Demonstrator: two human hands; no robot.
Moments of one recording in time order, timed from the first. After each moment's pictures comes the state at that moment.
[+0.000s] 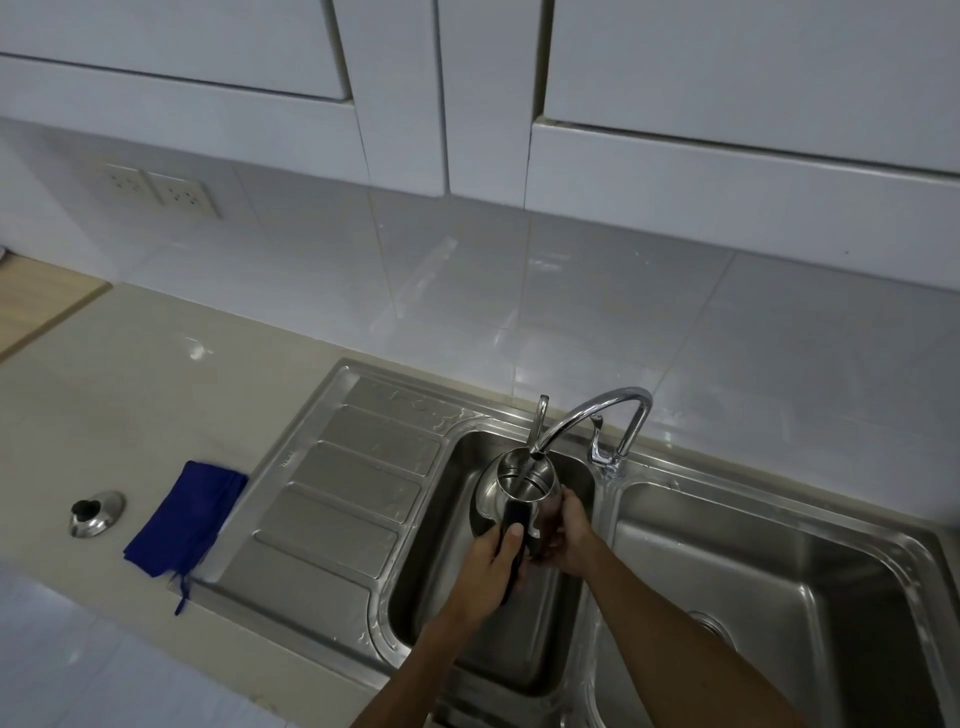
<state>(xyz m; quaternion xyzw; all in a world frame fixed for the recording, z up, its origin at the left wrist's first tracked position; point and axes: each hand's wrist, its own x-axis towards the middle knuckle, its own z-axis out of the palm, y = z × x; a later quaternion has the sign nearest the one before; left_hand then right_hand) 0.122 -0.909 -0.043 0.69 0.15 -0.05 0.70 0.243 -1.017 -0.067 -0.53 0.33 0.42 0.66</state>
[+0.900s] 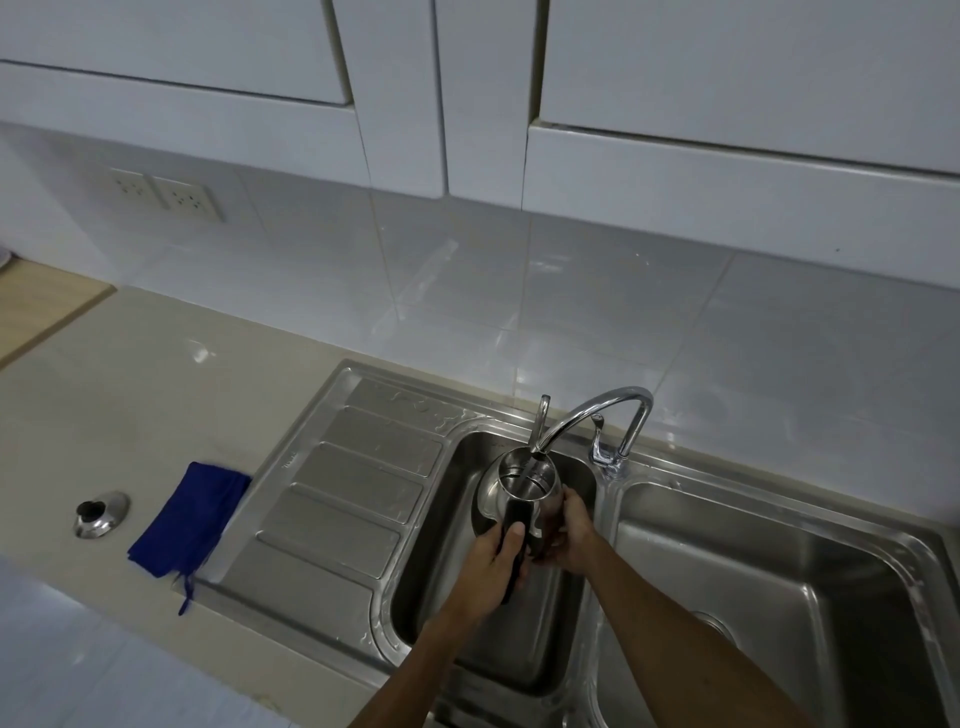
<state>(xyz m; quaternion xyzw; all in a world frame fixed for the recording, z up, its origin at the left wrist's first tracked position) 0.123 -0.906 -0.046 0.69 0.15 -0.05 0.70 0.243 -1.018 -0.061 -0.51 0.32 0.43 0.67</state>
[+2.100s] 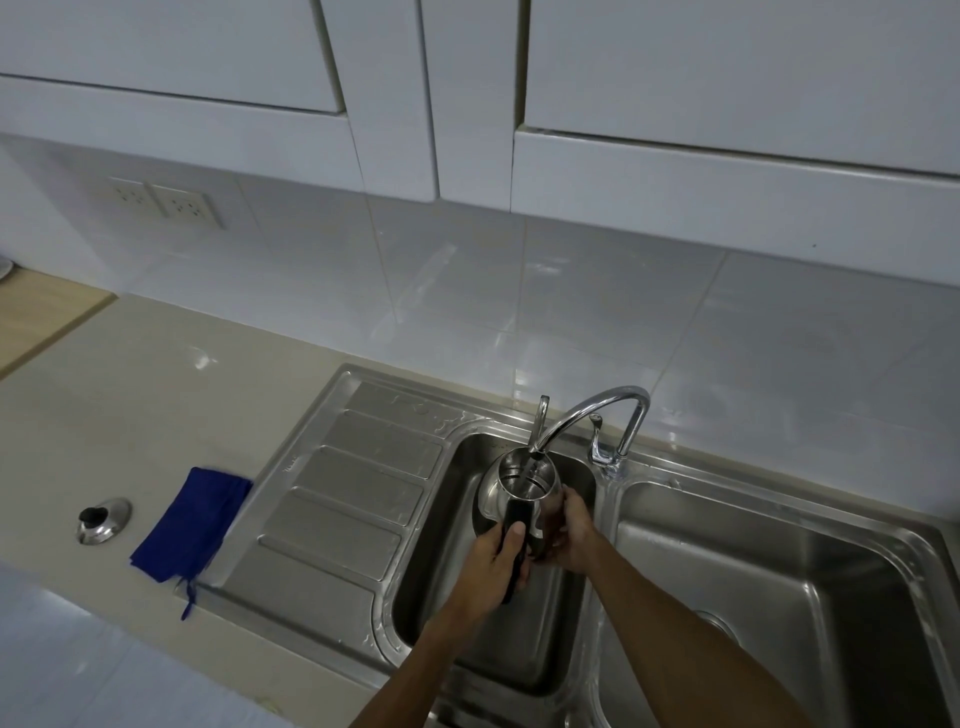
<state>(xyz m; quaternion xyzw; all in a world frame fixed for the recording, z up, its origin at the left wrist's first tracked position) 0.123 -0.908 -0.040 0.70 0.15 -0.05 0.69 0.244 -1.020 -0.061 -0.50 0.33 0.44 0.68</state>
